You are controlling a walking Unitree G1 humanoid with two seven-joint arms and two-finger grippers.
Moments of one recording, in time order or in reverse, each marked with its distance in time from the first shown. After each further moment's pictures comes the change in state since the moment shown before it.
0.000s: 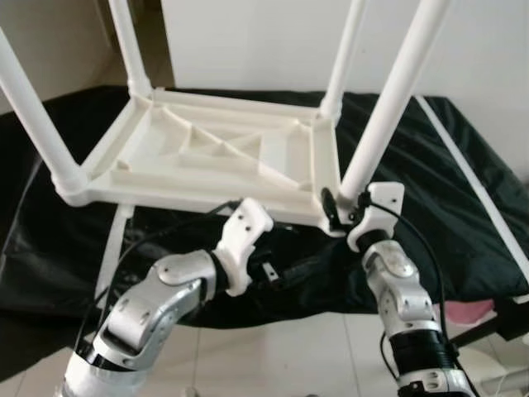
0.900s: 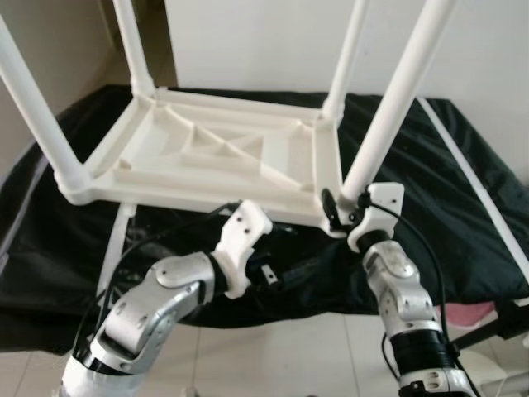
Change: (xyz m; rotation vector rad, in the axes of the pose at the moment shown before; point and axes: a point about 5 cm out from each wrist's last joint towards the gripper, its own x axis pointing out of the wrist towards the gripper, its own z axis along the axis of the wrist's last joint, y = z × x) left arm -0.002 -0.002 0.001 0.009 -0.002 -0.001; right arm 0.000 0.000 -0.001 -0.003 0.001 0.002
